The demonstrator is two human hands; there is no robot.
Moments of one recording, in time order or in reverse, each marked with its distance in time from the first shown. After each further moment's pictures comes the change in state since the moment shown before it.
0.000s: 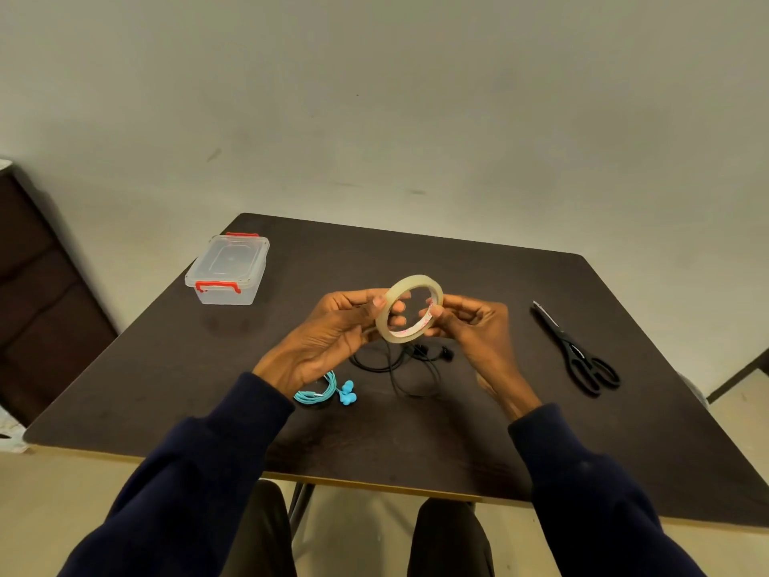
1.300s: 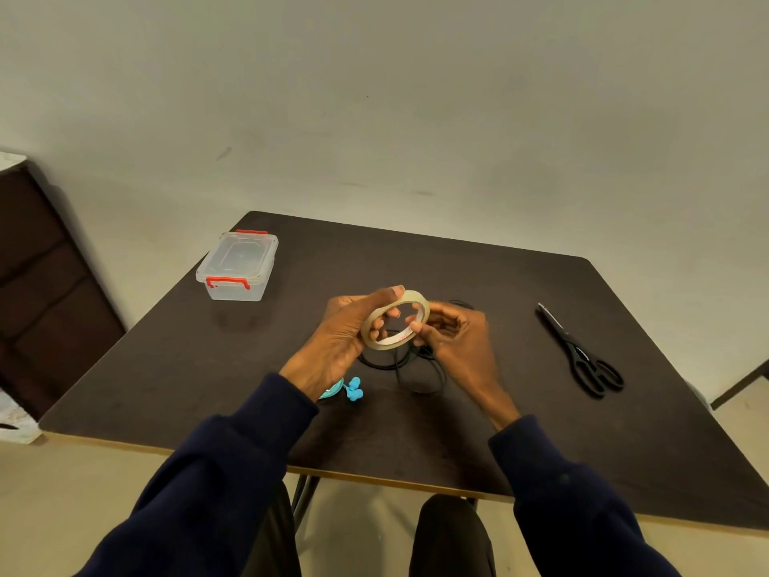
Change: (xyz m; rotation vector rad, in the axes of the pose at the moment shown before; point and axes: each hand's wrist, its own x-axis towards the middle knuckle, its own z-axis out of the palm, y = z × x) left_hand 0.002 -0.003 0.022 0.094 0.427 -0.045; right_hand -0.009 0.011 0.024 -0.330 -0.039 -0.108
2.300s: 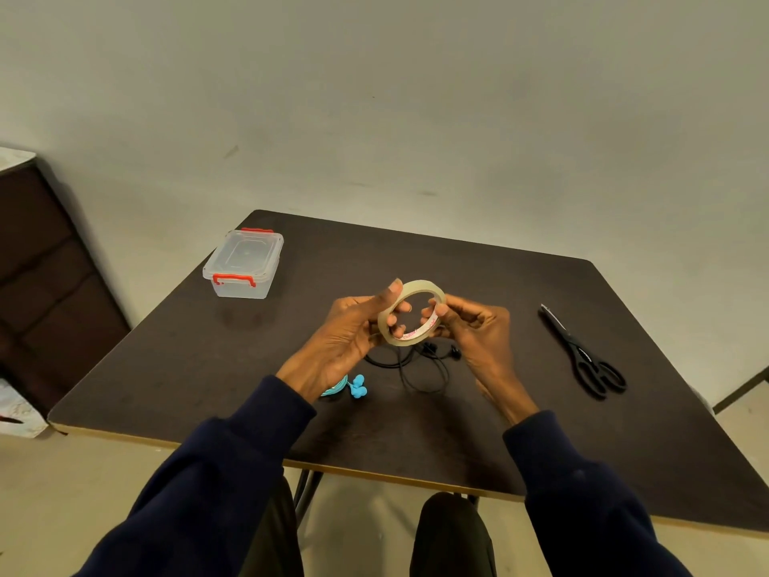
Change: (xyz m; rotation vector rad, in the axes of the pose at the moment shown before) left_hand -0.011 0.001 -0.007 -0.076 -0.206 0.005; right_hand 0.000 -0.010 -0.011 0.322 0.082 0.071
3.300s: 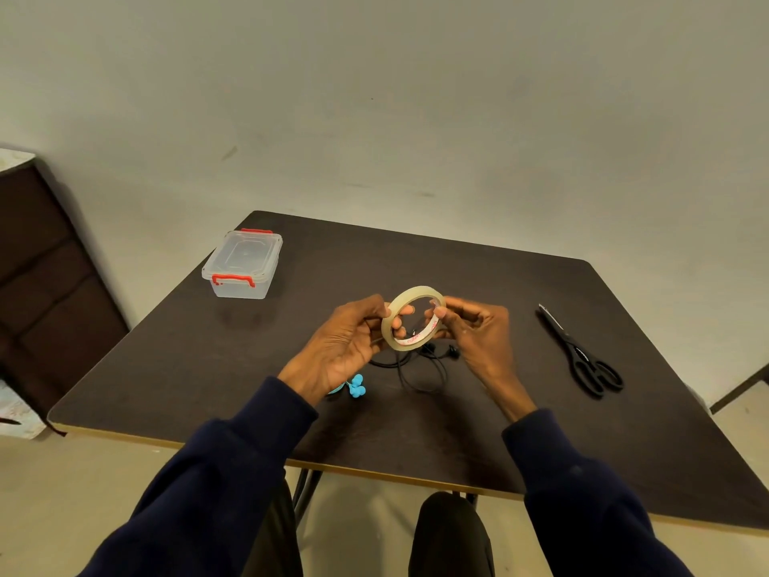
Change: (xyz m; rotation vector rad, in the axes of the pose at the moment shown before) left_hand -0.009 0.001 0.009 -0.182 0.030 -0.107; right_hand 0.001 -0.001 -0.005 -0.112 -0.007 -0.019
